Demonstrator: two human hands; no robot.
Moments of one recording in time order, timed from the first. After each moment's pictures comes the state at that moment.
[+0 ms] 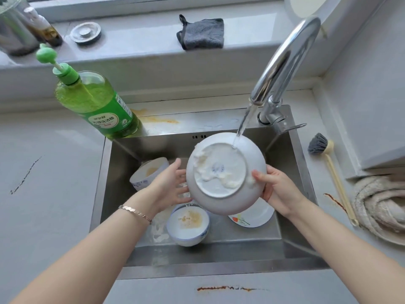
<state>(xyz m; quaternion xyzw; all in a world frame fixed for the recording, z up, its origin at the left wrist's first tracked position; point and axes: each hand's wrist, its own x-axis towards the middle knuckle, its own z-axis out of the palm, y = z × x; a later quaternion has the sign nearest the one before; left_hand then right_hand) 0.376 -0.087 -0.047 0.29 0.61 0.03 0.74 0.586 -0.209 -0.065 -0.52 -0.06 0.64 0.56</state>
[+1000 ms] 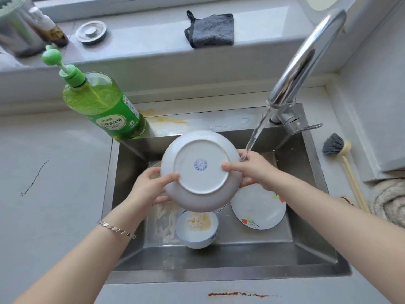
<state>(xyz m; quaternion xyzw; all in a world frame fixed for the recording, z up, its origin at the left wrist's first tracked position) 0.327 -0.069 -0.043 0.37 0.66 0.14 0.64 0.563 -0.135 -0.072 -0.67 -0.24 0.61 0.33</state>
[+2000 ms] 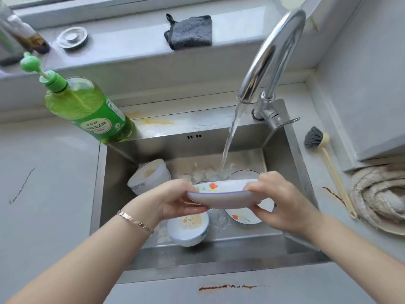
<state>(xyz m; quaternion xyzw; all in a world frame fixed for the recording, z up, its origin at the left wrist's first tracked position) 0.397 -0.103 -0.018 0.21 0.60 -0.08 0.76 0.587 -0.244 -0.049 -0.58 -0.72 0.16 0.35</state>
